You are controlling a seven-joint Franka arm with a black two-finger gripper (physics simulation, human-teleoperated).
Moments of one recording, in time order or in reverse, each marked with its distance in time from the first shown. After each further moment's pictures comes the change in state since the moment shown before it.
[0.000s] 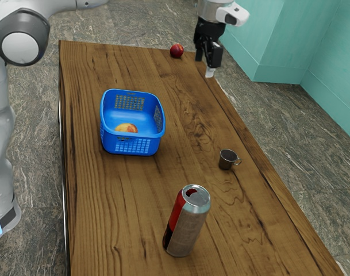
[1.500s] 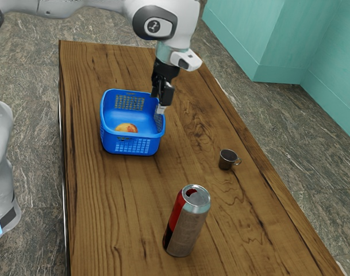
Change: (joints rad) arm 0.056 -0.327 -0.039 -0.695 0.033 0.198 0.061
